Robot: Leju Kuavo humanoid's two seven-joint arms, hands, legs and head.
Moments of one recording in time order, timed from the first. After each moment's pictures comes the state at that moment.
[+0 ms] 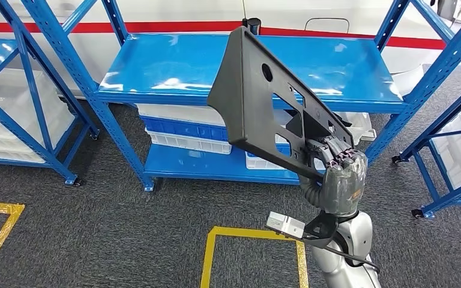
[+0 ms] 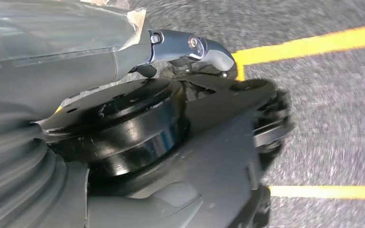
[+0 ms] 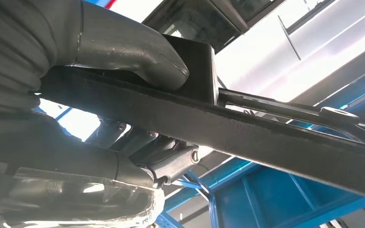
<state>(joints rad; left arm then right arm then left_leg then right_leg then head) -0.07 -0.14 -0.51 -0.22 0.42 0.01 -0.25 -0.19 0.01 0.32 -1.70 1.05 -0.64 -0.36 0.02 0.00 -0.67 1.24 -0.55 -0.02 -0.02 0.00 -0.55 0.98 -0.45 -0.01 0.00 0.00</state>
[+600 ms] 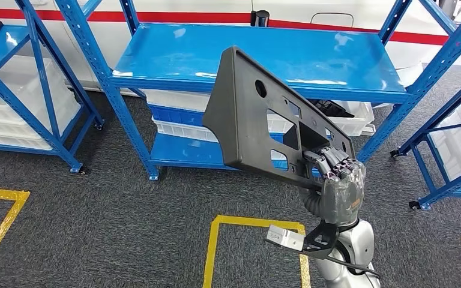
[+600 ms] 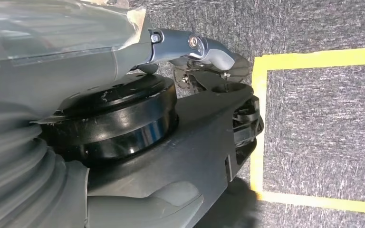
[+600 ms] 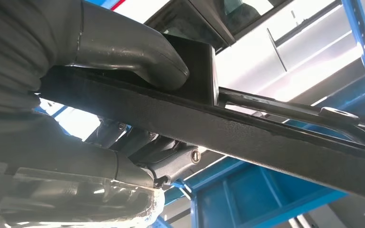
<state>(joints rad) -0.06 -0.17 -0.49 -0.21 0.45 0.06 -0.26 -0.15 -0.01 0.32 -1.71 1.03 -0.64 -0.41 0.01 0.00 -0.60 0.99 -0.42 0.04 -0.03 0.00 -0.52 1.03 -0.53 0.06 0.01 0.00</state>
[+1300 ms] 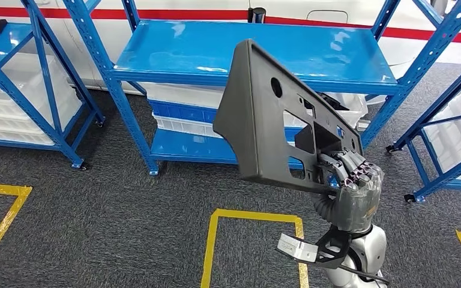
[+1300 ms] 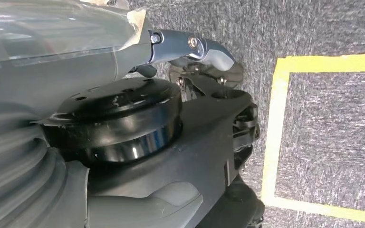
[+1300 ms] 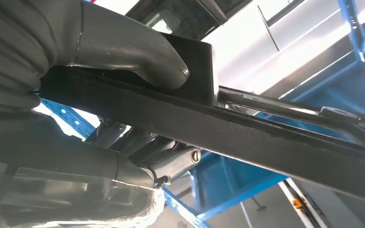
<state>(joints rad) -0.05 -0.18 -0.49 -0.21 0.49 0.08 -0.26 -0.11 -0.01 0.28 -1.81 0.99 -0.64 -0.45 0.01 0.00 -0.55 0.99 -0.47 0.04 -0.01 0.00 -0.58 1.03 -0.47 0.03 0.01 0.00</state>
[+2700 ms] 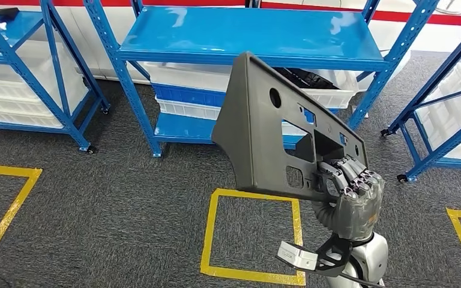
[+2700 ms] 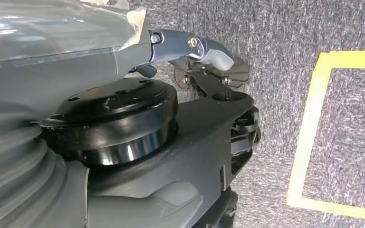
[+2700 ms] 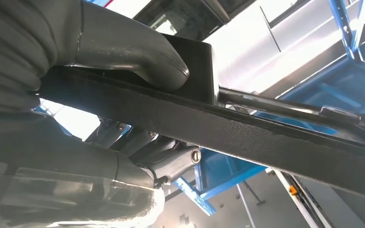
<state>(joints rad) -0.06 -0.17 -0.48 -0.21 0.53 0.07 -0.29 -0.07 0.00 0.27 -1.81 1.01 -0.64 -0.48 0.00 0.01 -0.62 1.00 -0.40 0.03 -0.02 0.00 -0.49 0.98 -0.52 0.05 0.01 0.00</state>
